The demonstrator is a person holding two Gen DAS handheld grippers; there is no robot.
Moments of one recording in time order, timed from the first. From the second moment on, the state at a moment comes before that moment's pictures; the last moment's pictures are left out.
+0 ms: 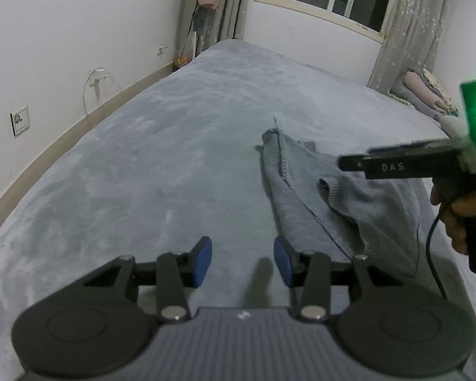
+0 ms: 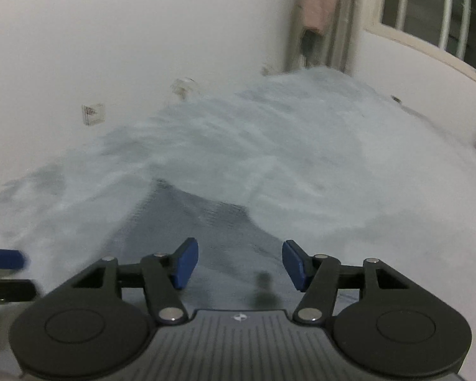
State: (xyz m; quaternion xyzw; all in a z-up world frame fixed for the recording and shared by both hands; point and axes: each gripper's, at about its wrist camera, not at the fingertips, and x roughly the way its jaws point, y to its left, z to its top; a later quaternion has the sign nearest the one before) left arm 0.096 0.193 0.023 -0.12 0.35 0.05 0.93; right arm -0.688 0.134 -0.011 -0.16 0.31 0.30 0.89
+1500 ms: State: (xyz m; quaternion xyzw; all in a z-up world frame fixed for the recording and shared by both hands) left arm 0.078 0.192 0.033 -0.15 0.35 0.01 0.93; right arm -0.823 0.085 -0.031 0.11 0.41 0.21 0.88
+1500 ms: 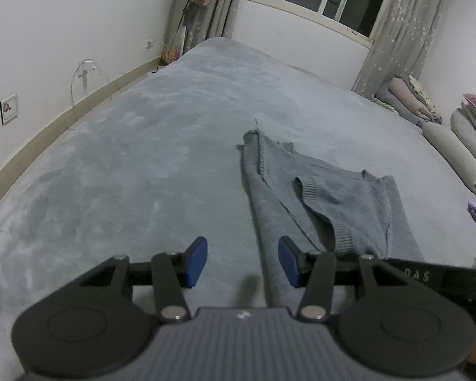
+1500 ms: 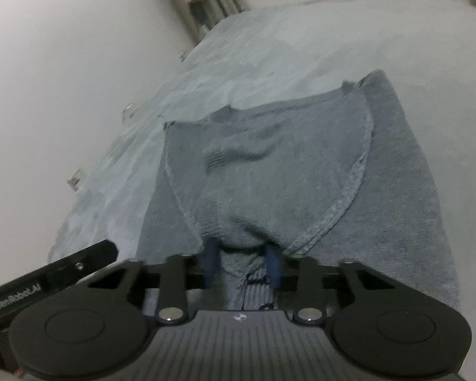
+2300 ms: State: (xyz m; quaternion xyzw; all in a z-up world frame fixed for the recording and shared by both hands) left arm 0.079 0.183 0.031 -0.12 0.35 0.02 0.93; right arm -0.842 0.082 -0.014 0.03 0.33 0.17 0.93
